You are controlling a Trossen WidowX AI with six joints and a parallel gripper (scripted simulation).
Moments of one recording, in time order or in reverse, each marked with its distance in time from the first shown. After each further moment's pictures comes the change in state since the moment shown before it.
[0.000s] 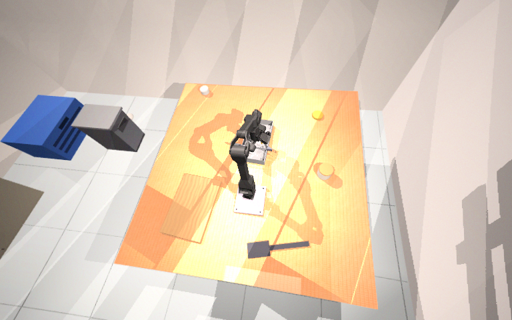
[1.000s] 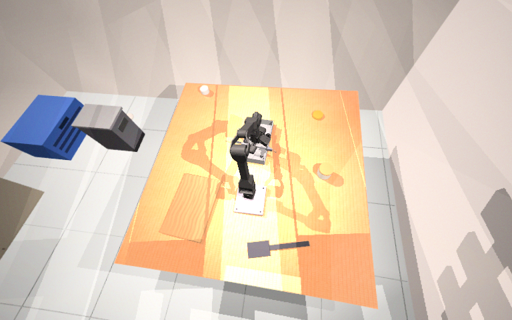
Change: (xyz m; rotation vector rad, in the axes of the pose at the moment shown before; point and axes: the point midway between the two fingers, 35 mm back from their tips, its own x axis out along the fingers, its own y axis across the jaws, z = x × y) arm 0.019 -0.003 0.001 0.000 -0.001 -0.003
